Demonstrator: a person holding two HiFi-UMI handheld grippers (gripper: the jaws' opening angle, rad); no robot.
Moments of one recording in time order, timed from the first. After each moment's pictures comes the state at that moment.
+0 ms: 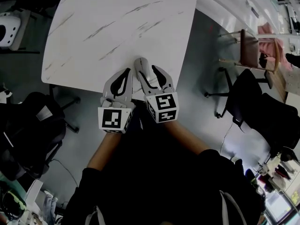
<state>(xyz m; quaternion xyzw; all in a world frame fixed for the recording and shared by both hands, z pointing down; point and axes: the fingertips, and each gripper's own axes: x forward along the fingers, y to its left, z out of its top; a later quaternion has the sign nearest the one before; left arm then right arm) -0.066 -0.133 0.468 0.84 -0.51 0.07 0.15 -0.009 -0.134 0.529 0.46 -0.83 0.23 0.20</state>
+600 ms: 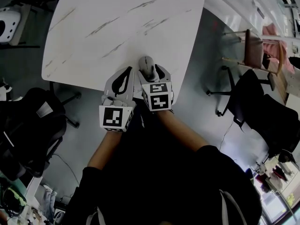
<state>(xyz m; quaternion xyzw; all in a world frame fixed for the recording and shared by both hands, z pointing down) -0.076 -0.139 0.486 0.84 -0.51 0.09 0.17 -0.018 -0.135 0.603 0.46 -0.77 0.31 0.32</state>
